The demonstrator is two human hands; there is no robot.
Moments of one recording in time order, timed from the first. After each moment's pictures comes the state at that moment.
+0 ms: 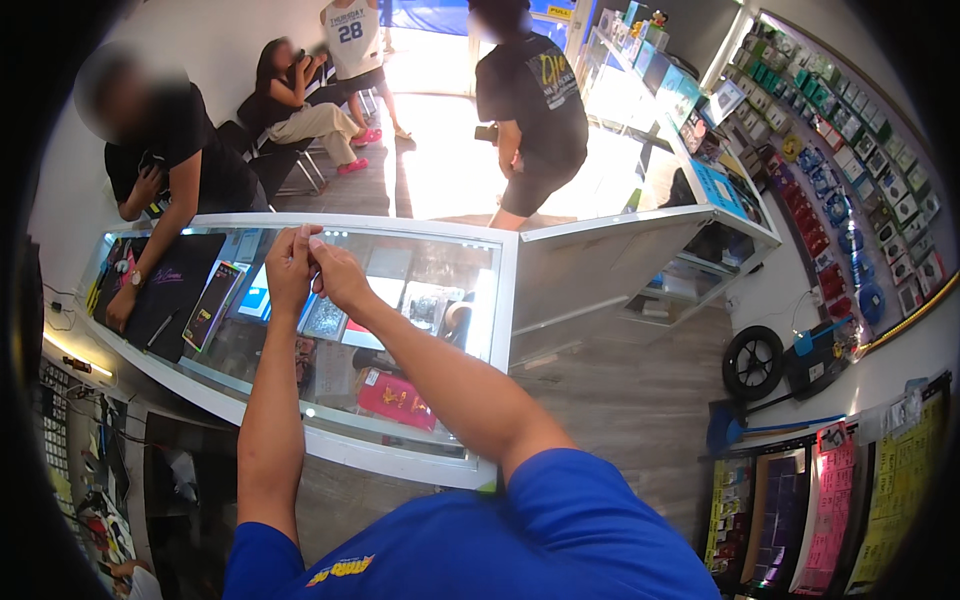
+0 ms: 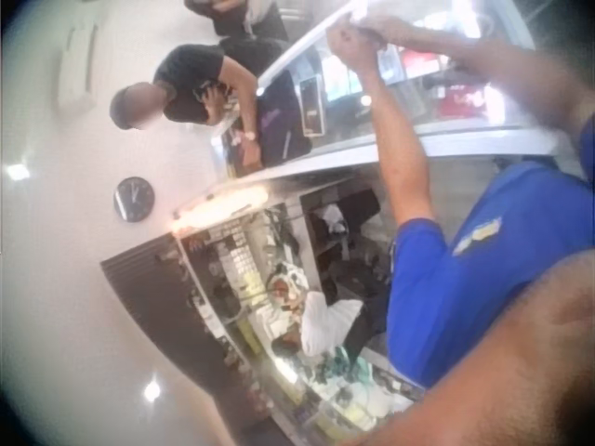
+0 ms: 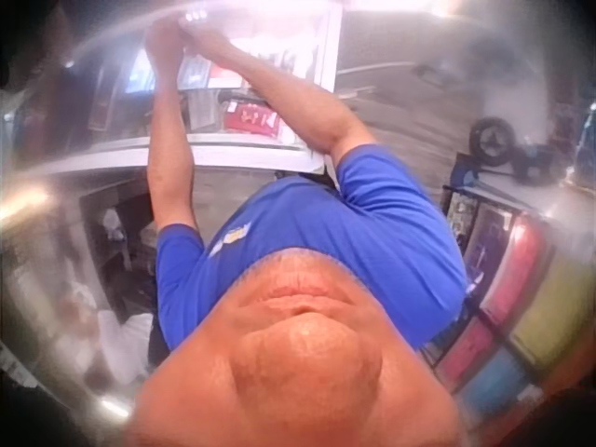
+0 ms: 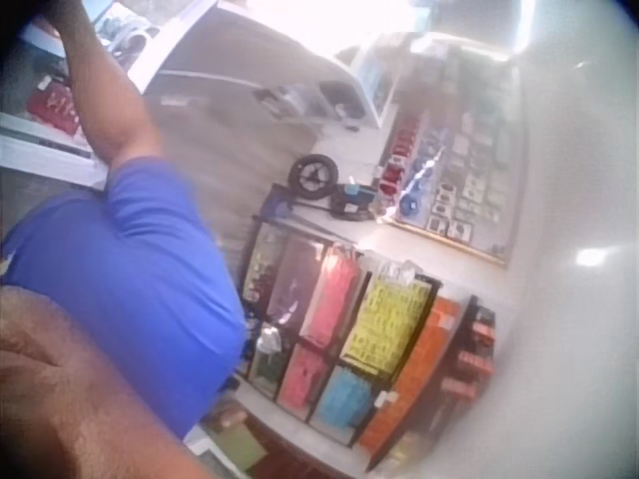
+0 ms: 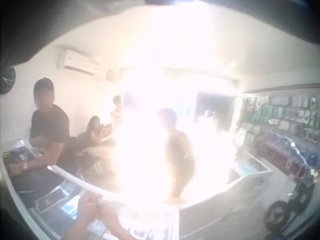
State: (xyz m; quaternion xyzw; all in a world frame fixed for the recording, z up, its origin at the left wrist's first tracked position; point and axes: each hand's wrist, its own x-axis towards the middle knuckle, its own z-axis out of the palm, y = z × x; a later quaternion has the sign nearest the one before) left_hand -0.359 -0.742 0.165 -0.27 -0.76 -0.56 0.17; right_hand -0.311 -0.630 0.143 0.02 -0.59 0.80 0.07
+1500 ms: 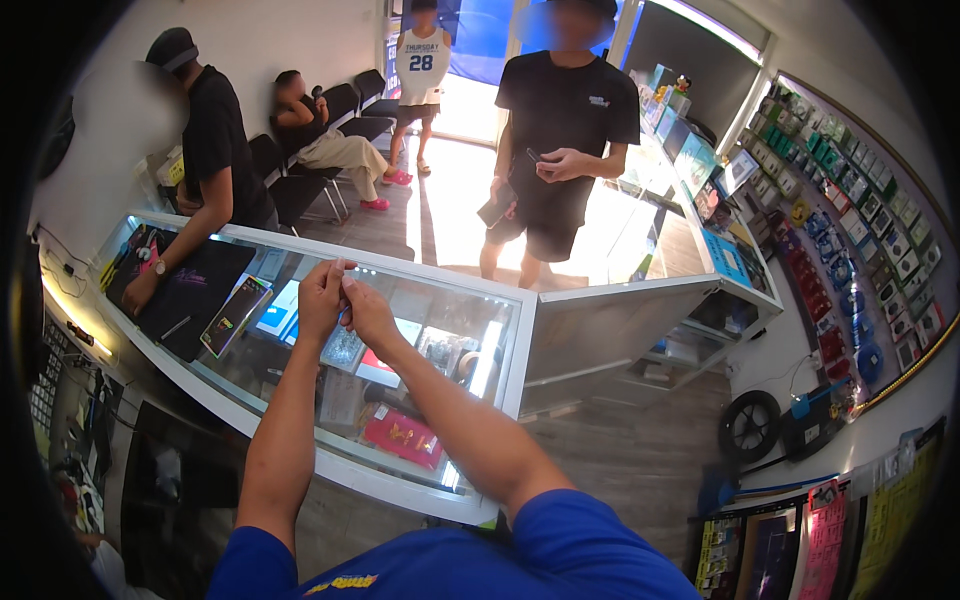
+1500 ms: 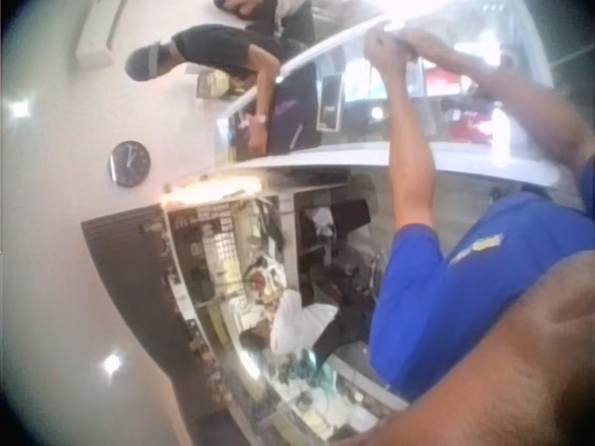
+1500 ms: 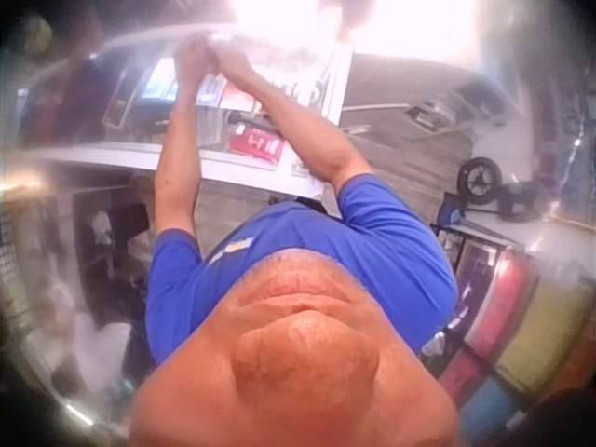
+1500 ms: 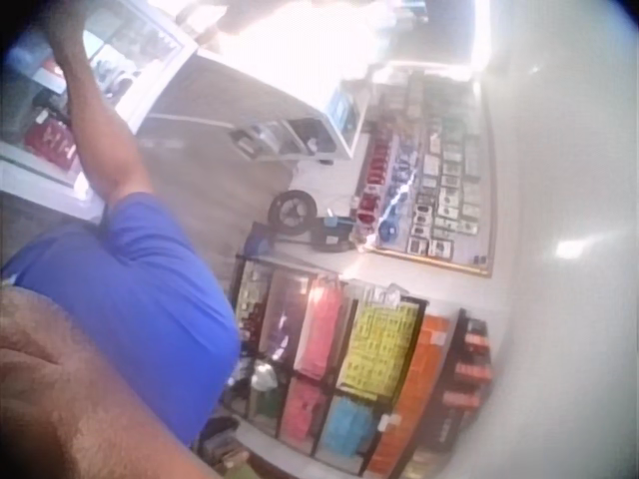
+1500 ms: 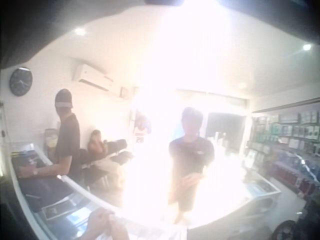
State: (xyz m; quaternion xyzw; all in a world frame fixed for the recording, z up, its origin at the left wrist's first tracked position) left_hand -0.367 -0.742 0.153 -0.23 -0.72 -0.65 0.09; right_hand -0.311 -0.629 0.138 0.03 -0.61 0.79 0.05
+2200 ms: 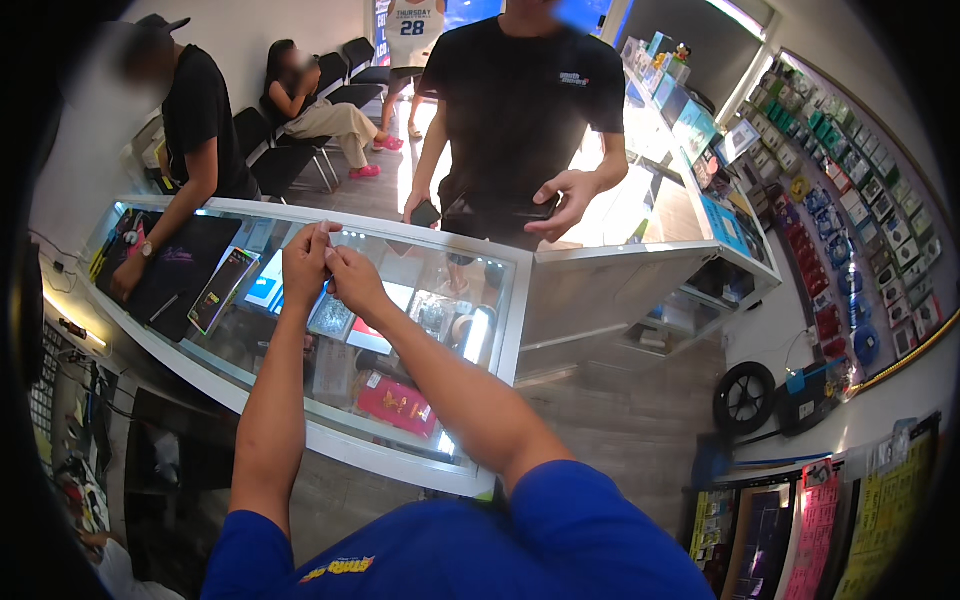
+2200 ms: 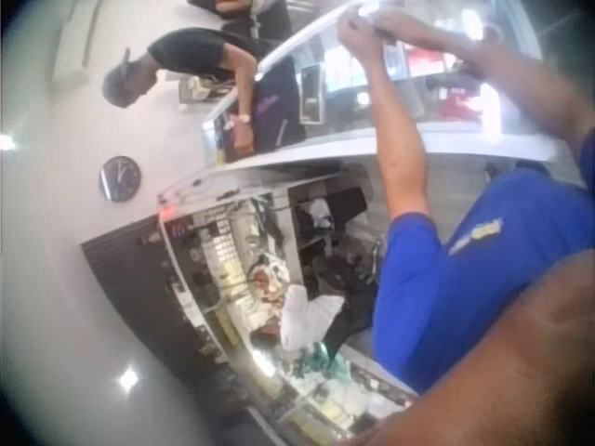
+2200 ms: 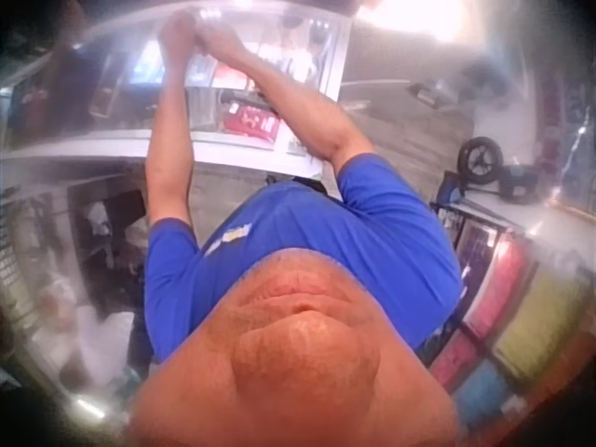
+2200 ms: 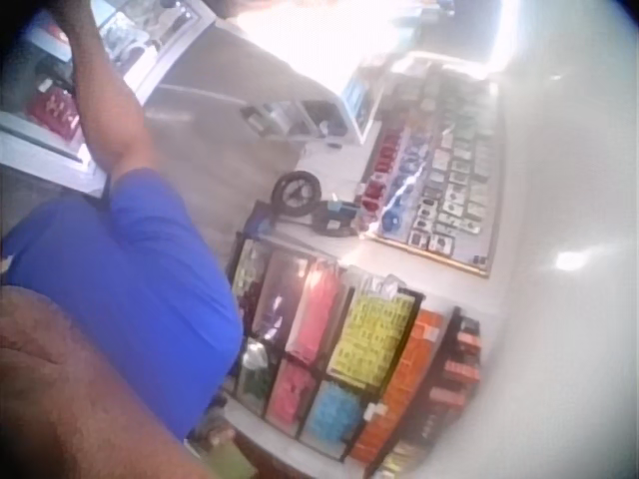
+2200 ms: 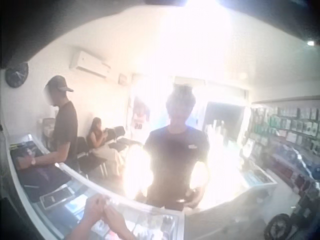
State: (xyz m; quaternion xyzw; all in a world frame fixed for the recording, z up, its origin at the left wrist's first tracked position) left_hand -0.360 -0.744 0.164 -0.22 -0.73 -0.64 0.08; right_hand -0.312 -0.630 0.135 0.04 -0.66 0.75 0.05
